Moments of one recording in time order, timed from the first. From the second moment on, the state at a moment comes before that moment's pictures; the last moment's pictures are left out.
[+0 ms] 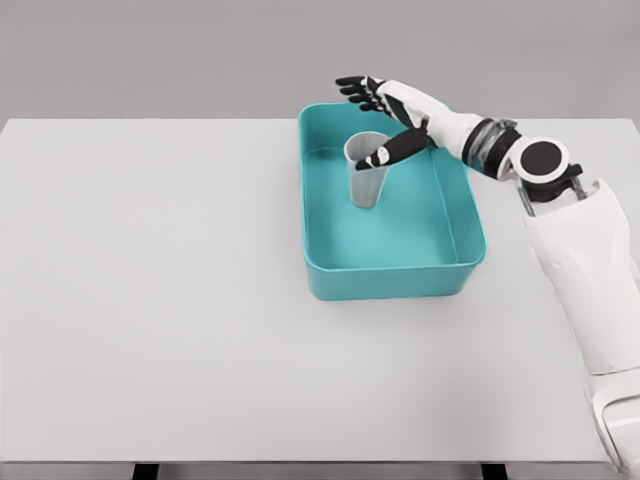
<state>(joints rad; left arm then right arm) 0.00 0.00 -0.05 -0.03 0.05 0.03 -0.03 -0.71 -0.27 0.36 -1.27 -0.01 0.14 0.61</state>
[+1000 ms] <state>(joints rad) 0.00 0.00 -0.05 -0.03 0.05 0.03 -0.03 -0.21 -0.67 0.05 -1.75 -0.37 0.01 0.61</state>
